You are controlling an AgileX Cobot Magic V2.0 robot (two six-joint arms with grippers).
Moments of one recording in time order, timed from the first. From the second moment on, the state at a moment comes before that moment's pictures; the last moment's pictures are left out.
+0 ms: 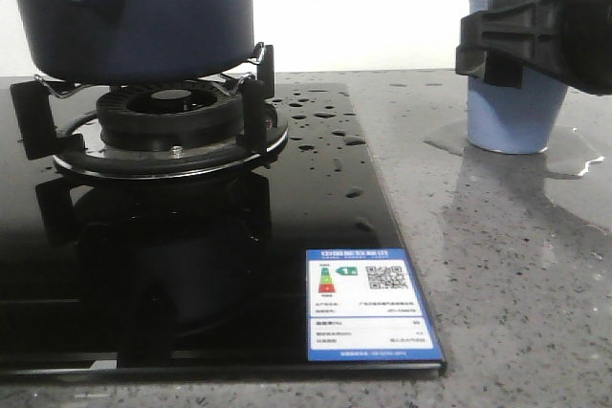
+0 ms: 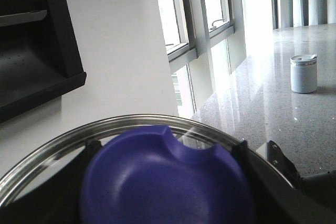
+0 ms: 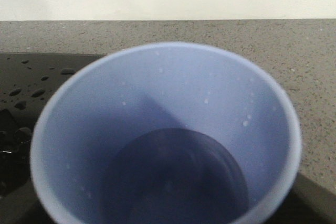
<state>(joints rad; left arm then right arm) -0.09 1.15 -1.23 -1.52 0.97 1.64 0.41 1.37 -0.53 0.49 -0.53 -0.29</state>
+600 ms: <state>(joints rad) -0.09 1.09 -1.23 -1.46 0.85 1.47 0.43 1.11 -0.76 0.27 -0.14 -0.29</state>
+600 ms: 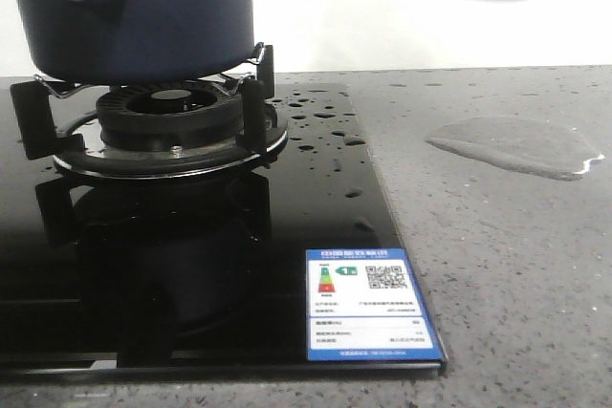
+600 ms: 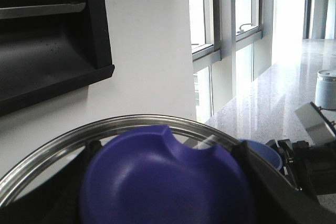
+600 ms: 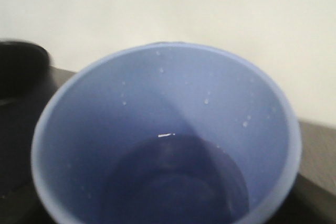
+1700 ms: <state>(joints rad) -0.09 1.03 -1.23 -1.51 0.71 1.43 0.71 1.68 -1.61 -0.59 0.39 -0.29</state>
